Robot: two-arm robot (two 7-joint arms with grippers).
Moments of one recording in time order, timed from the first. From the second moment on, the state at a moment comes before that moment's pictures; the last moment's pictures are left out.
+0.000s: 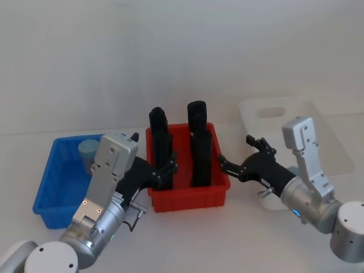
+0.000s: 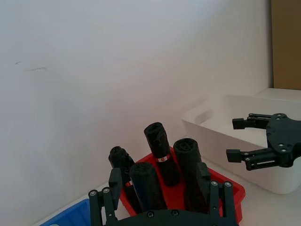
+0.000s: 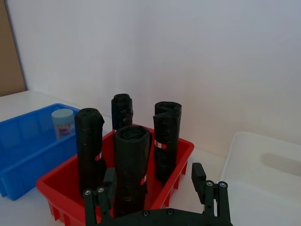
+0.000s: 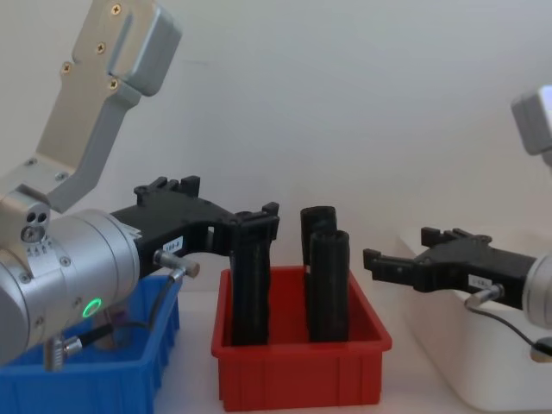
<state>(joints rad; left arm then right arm) -0.24 0.38 0.45 -1.63 -0.20 0.01 -0.01 0.38 0.18 -0.27 -1.21 0.15 -0.08 0.39</state>
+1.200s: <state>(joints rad) -0.24 0.38 0.45 -1.63 -0.20 0.01 -0.01 0.77 0.01 -0.33 -0.52 0.09 -0.29 0.55</state>
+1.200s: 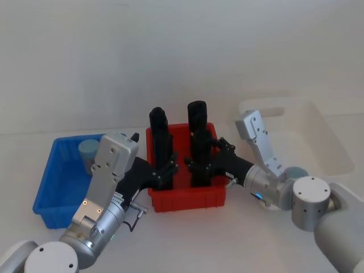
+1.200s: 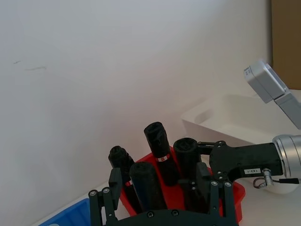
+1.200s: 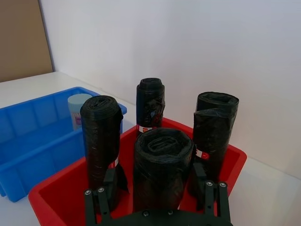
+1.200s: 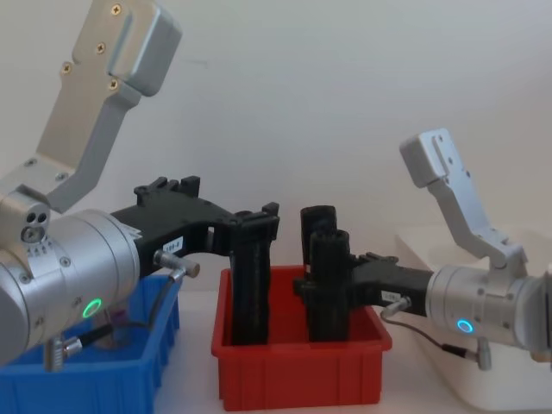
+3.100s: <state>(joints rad) -0.24 0.38 0.45 -1.63 -0.20 0.01 -0.01 0.58 0.08 -0.25 -1.03 0.18 -0.21 0.45</state>
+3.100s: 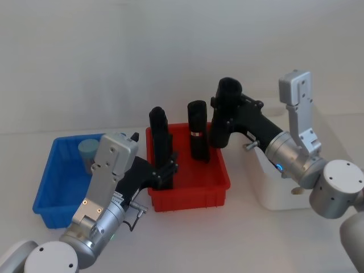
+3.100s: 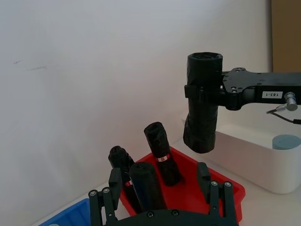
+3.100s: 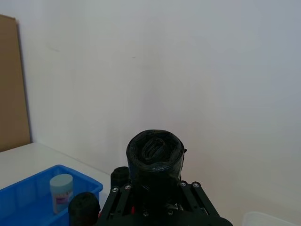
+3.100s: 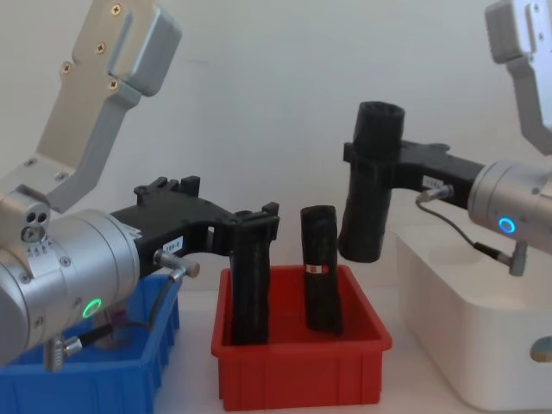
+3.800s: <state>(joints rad) -0.24 0.38 0.45 -1.63 -0.20 0.01 -0.01 0.42 0.17 -0.19 -1.34 0.19 -0.03 0.24</state>
